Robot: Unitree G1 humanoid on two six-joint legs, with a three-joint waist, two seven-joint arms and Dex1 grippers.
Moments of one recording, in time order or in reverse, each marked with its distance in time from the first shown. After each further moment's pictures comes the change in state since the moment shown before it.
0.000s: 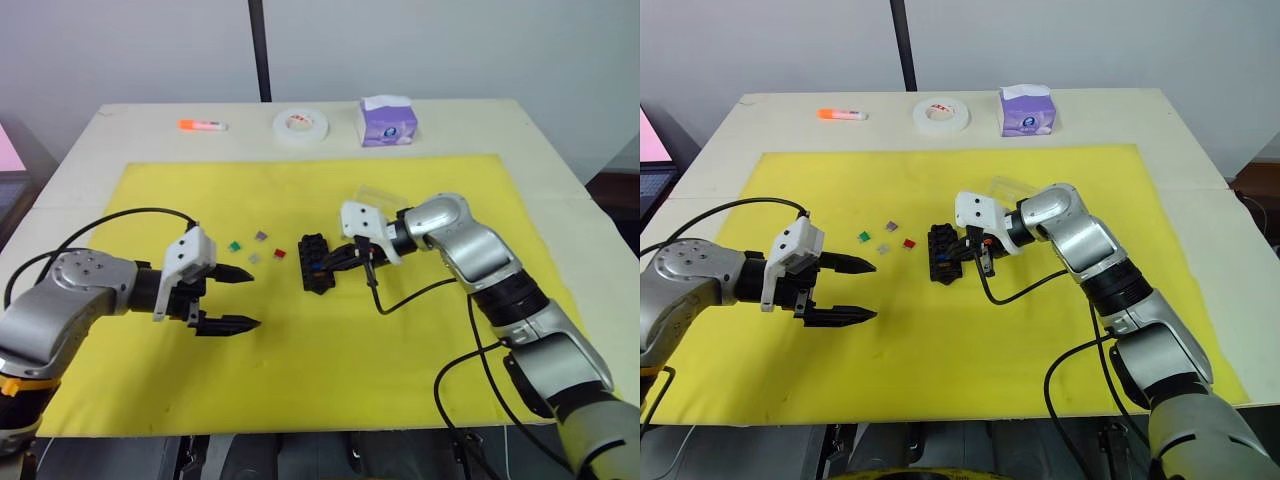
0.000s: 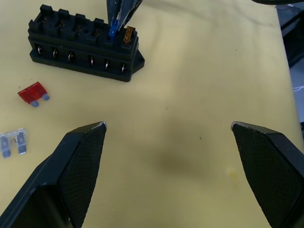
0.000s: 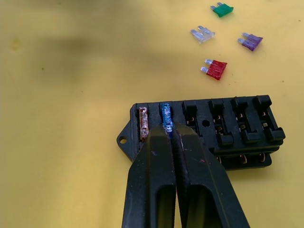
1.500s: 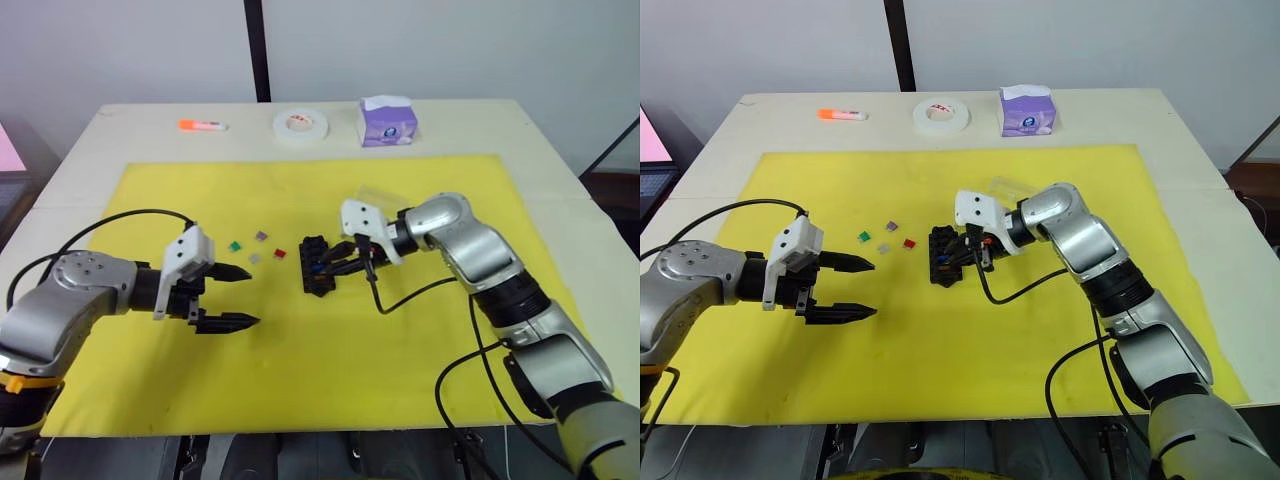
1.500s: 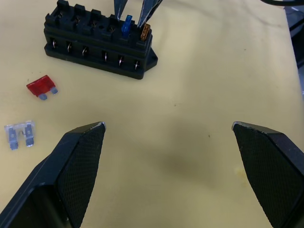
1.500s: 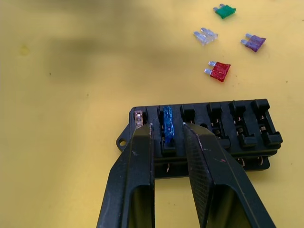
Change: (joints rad) left arm -0.002 -0.018 0.000 0.039 0.016 -0.007 0.000; right arm 0.003 0.000 -0.023 -0.035 0.018 0.062 0.009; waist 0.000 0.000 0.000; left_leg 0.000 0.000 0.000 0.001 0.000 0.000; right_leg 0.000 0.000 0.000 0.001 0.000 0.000
